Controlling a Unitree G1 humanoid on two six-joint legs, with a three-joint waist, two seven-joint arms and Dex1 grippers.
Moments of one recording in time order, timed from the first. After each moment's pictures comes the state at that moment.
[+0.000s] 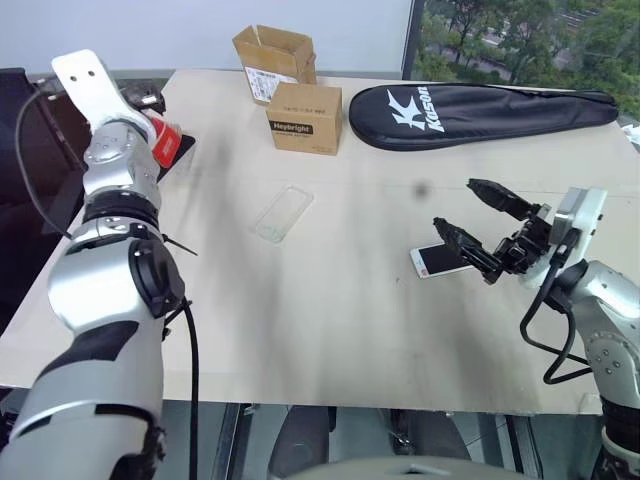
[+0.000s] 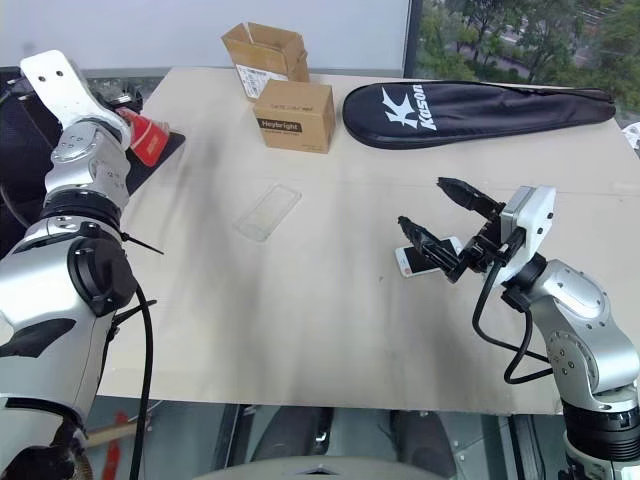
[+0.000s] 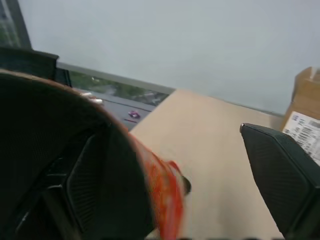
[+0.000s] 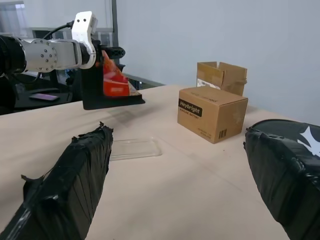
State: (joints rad) left arm -1.29 0.65 0.35 1.31 -0.12 -0.05 -0.01; right arm -0.13 -0.52 -0.18 -0.51 0.67 0.34 0.69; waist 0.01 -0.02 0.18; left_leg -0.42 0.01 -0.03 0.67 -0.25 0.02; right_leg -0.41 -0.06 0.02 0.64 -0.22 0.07
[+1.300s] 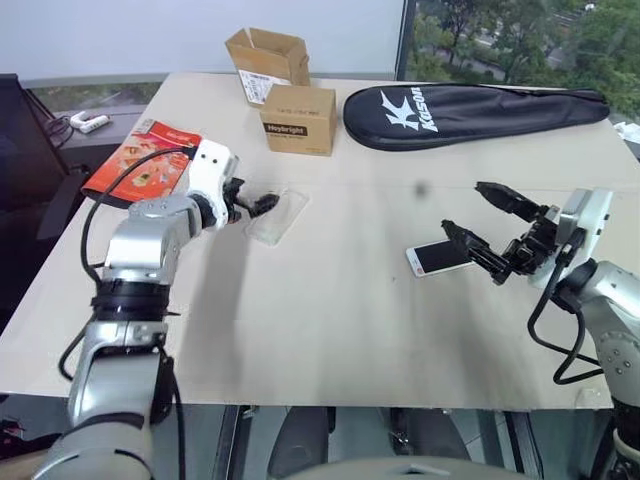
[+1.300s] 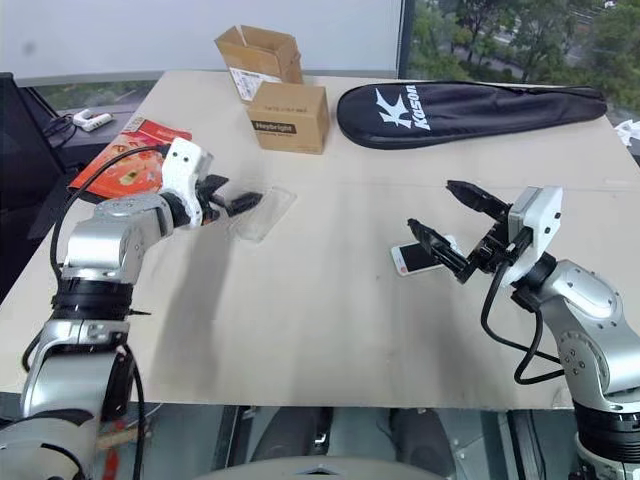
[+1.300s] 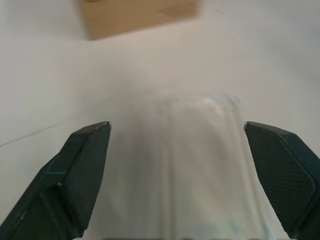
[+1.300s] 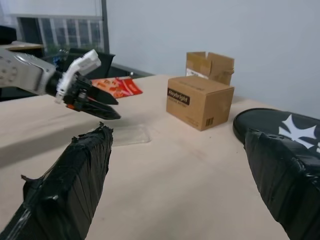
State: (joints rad) left arm -0.66 0.68 0.01 0.20 -0.27 0.66 -0.68; right arm -0.12 -0.56 -0.21 -0.48 0.67 0.34 0.72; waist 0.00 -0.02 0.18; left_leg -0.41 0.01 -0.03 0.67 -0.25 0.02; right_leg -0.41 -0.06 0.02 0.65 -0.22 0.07
